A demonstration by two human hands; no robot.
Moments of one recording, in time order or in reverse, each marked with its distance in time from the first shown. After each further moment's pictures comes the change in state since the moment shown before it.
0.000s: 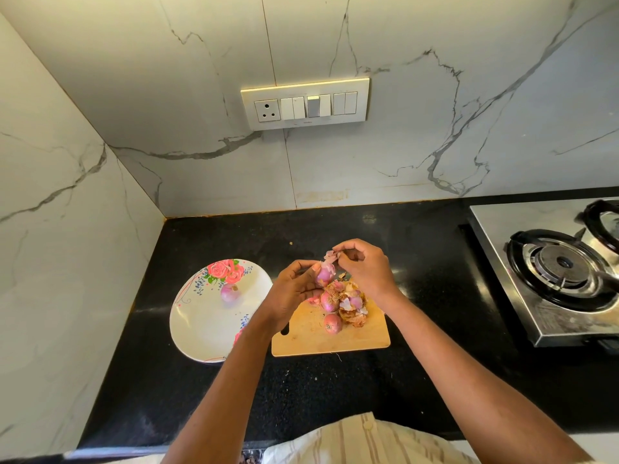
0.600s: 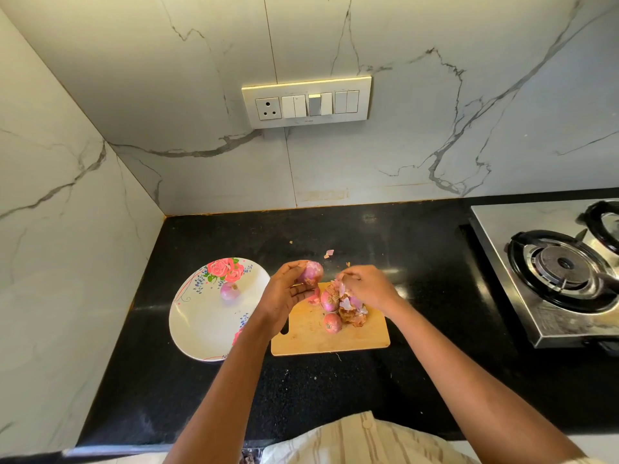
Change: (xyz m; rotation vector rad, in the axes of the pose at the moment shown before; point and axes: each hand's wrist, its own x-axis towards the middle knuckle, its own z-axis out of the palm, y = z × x) left_hand 0.000 -0.010 -0.011 -0.101 0.115 -0.028; right_hand -0.002 0.026 0.002 -0.331 -0.303 0.193
